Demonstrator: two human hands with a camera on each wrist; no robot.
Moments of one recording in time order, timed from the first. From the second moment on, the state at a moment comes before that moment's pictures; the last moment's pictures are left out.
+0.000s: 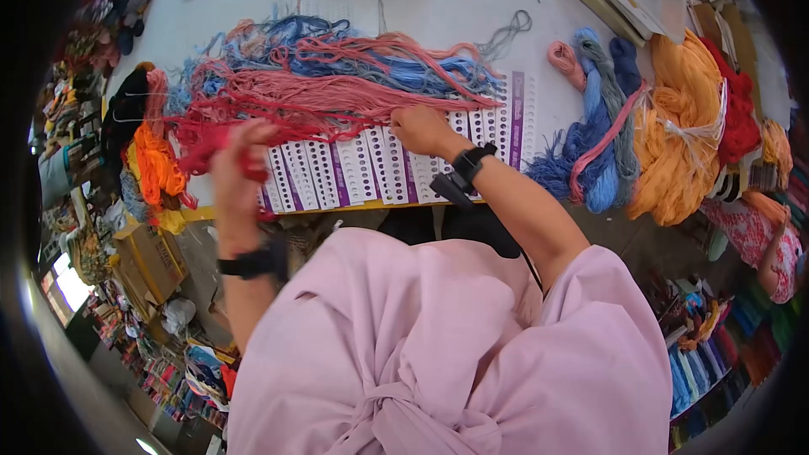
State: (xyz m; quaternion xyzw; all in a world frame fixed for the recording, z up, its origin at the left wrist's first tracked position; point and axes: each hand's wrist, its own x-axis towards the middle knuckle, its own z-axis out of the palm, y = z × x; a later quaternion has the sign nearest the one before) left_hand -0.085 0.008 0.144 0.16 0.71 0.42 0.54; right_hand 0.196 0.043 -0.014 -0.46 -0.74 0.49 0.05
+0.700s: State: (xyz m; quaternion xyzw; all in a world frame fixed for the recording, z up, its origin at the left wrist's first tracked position) left_hand 0.008 -0.027 0.047 -0.03 0.42 0.46 0.78; right_hand 0.175 0.008 0.041 -0.41 -0.29 0.85 0.19
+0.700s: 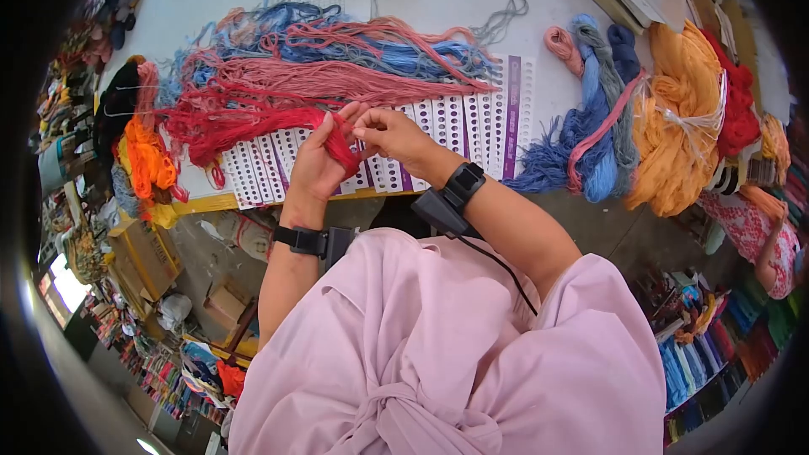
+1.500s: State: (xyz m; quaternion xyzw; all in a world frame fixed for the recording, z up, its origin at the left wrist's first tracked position) left_hand -0.311 -0.151 0.142 -0.09 0.44 0.74 0.51; right_hand 0.406 0.014 0.079 -0.24 0.07 0.82 0.52
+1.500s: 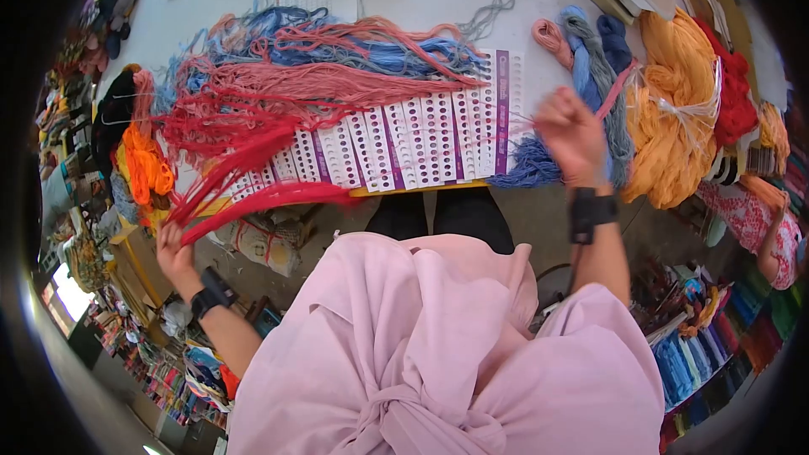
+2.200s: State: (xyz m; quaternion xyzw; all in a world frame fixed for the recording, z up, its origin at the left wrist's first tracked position) left_hand 0.062 0.001 0.000 0.10 0.67 0.27 0.69; right_hand 0.239 0.045 -0.021 -0.46 -0.70 0.54 0.08
